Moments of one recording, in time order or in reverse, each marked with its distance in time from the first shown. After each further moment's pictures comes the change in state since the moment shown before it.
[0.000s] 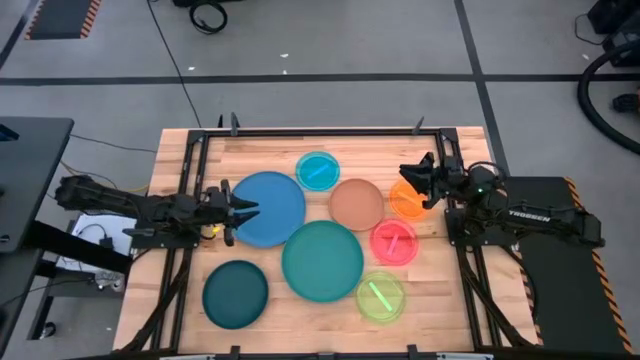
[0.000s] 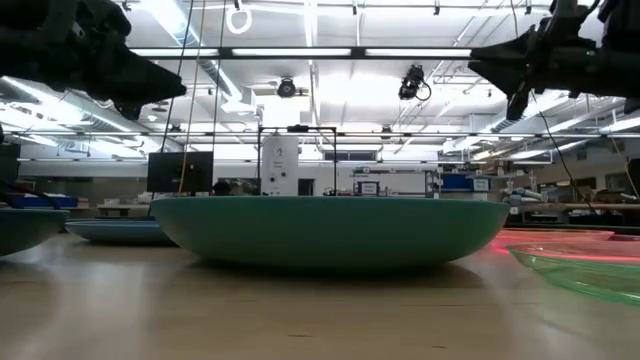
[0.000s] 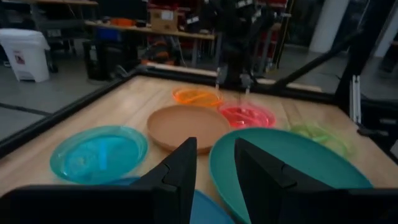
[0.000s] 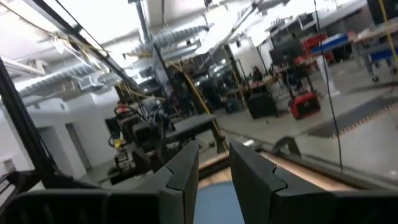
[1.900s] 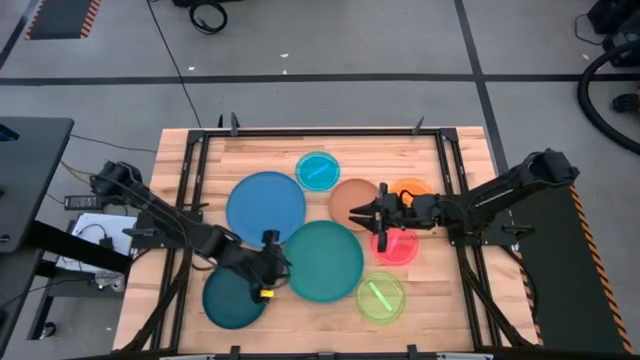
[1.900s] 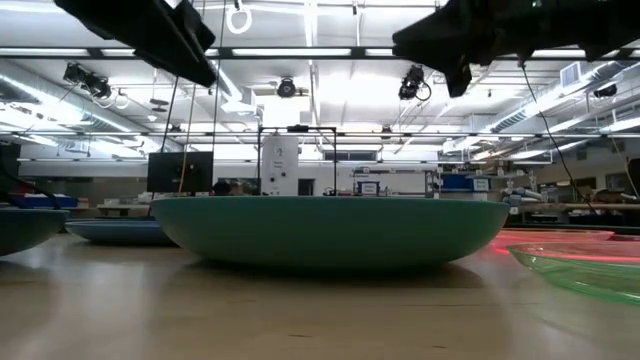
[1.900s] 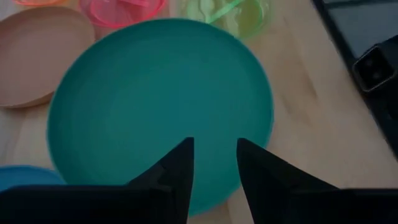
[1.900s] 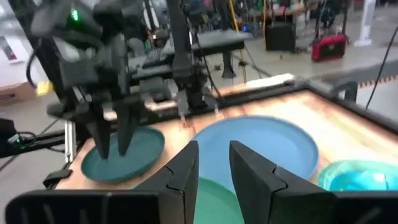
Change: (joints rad) left arm -0.337 0.996 0.784 -0.476 0.064 -0.113; right arm 0.633 0.819 0.409 0.069 0.475 -0.231
